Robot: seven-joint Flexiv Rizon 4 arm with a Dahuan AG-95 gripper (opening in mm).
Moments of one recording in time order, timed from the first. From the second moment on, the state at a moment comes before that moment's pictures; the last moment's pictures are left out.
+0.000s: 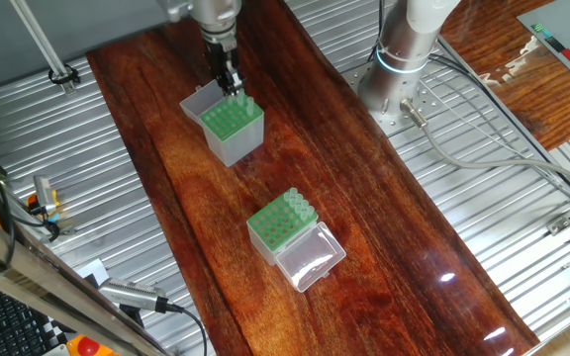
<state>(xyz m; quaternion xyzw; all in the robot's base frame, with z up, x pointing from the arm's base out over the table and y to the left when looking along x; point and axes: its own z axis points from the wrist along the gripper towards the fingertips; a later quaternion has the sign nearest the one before) 0.428 -0.078 0.176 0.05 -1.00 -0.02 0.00</state>
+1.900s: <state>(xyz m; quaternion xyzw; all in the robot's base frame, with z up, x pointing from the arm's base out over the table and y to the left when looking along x) 0.438 -0.059 0.304 0.07 -1.00 -0.02 0.01</state>
